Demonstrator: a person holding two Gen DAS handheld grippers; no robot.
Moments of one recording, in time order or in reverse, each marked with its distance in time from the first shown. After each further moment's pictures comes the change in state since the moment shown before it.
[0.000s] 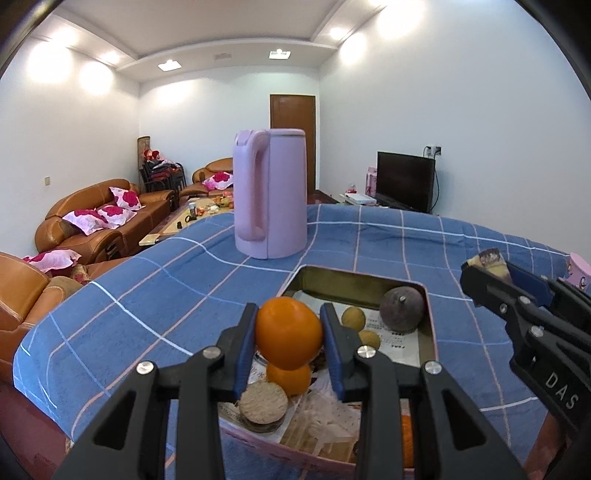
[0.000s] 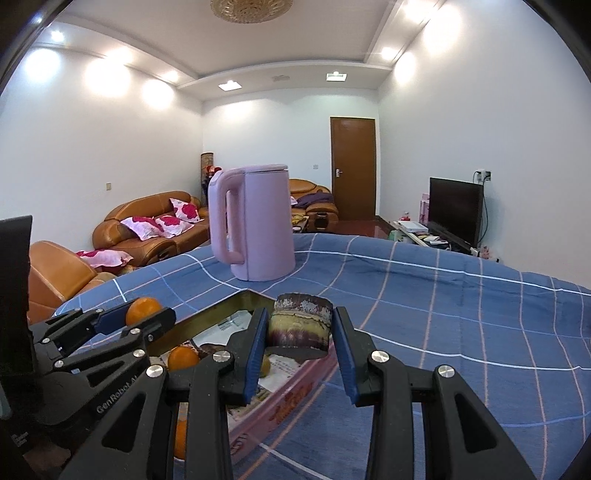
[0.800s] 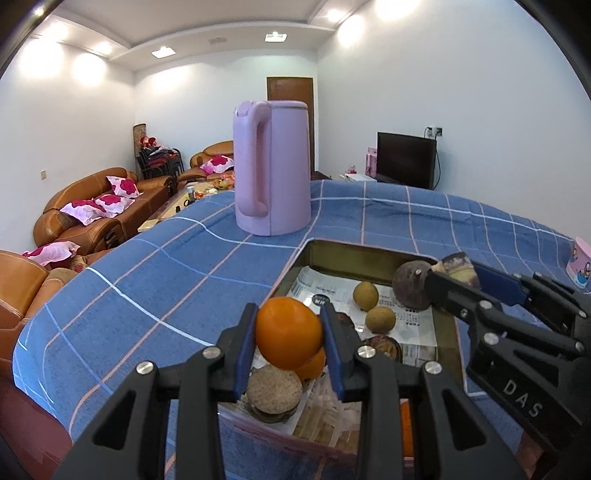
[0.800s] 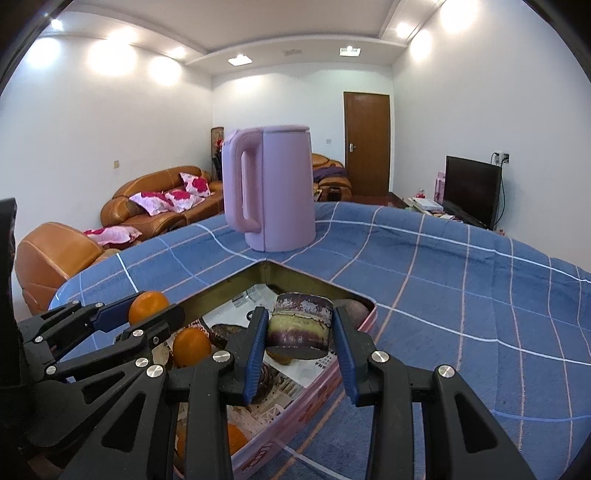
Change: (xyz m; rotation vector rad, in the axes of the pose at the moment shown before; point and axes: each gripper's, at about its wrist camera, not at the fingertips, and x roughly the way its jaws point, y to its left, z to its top) left arm 0.014 0.006 -0.009 0.020 0.080 -0.002; right arm 0.044 0.016 -0.010 -0.015 0.126 0.043
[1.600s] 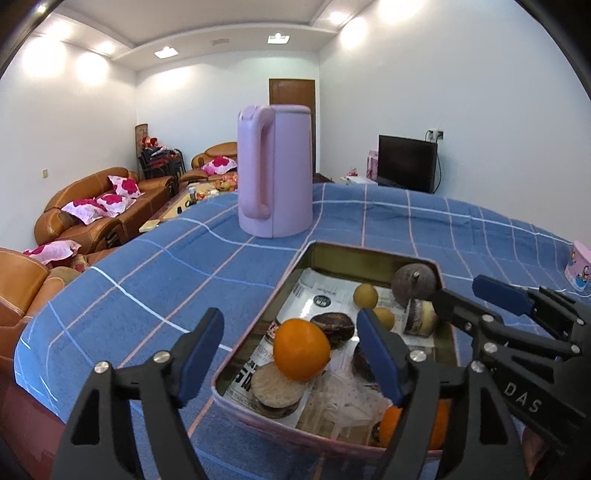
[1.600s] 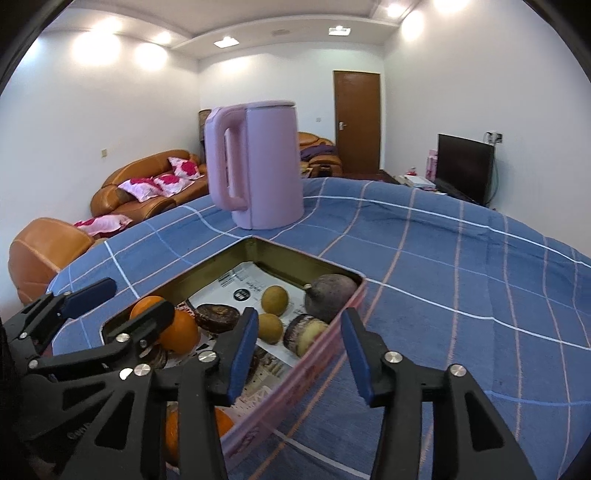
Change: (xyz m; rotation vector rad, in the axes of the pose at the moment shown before) left arm -0.011 0.001 0.001 -0.011 -0.020 -0.002; right arm -0.005 -0.010 -0.005 0.047 0.056 -0.047
